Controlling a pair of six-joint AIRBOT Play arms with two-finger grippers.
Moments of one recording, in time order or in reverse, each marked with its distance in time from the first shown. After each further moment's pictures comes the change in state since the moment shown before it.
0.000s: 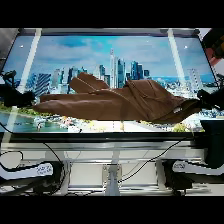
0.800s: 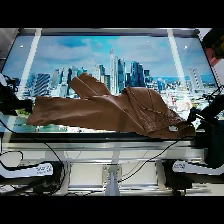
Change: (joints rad) left arm -0.010 -0.020 0.000 0.167 -0.125 0.018; right arm 0.000 -0.003 -0.204 -0.113 0.069 -0.014
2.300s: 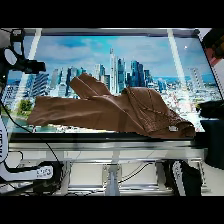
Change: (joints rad) left arm -0.267 0.004 0.272 -0.150 0.426 -0.008; right arm 0.058 0.901 -0.195 0.402 -0.246 -0.425
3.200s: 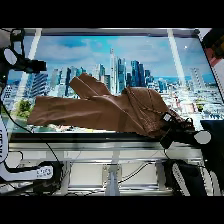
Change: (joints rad) left arm -0.001 0.000 0.000 -0.027 0.009 -0.005; right arm 0.346 -0.011 -0.636 0.072 -0.328 -0.720
